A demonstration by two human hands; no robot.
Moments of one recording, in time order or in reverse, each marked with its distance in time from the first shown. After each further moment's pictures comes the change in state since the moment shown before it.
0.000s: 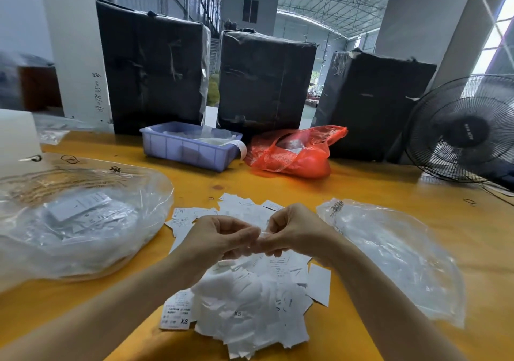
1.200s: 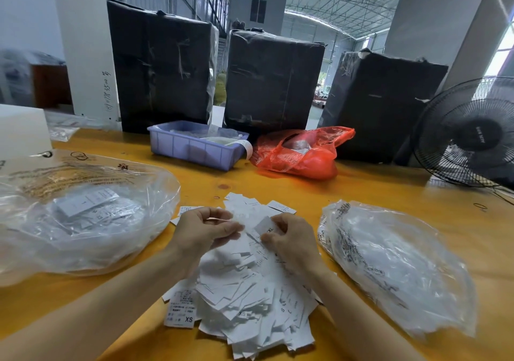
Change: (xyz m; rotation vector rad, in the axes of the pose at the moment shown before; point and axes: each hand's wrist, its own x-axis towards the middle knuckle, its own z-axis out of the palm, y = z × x) left_hand 0.017 -0.014 -0.021 -0.203 0.284 -0.045; right_hand 0.041 0.055 0.033 -0.192 0.519 0.036
